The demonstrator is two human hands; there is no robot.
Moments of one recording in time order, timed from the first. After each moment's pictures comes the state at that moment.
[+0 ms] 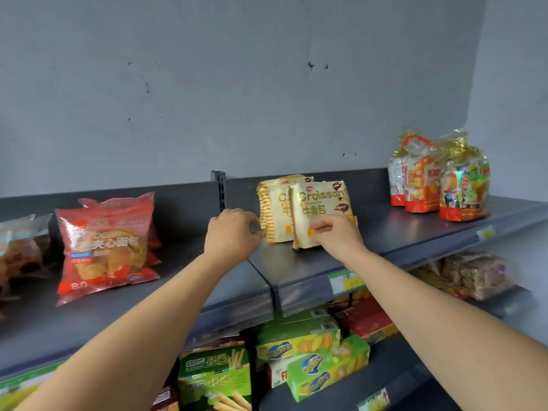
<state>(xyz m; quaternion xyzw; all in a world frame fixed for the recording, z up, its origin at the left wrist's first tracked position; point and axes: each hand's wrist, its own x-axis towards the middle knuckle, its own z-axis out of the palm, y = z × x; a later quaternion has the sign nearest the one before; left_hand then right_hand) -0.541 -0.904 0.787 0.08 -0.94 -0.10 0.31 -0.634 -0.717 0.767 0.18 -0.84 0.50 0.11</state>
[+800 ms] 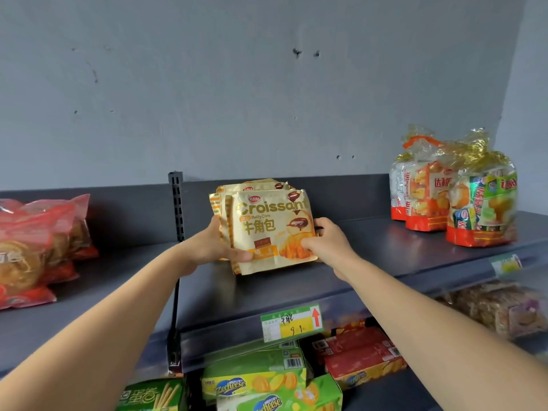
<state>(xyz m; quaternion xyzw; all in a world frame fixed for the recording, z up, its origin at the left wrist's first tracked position) -0.648 -0.879 0.777 0.04 -0.85 -0.53 0.07 -0.765 -0.663 0.763 0.21 -0.80 0.56 -0.02</state>
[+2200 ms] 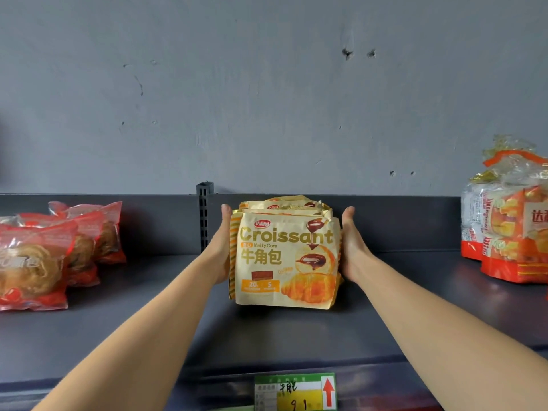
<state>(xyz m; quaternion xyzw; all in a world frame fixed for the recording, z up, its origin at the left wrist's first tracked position) -0.706 -0.884 0.783 0.18 -0.60 -0.75 0.23 -0.869 -0.721 0.783 0.19 -0.61 0.72 -0.29</state>
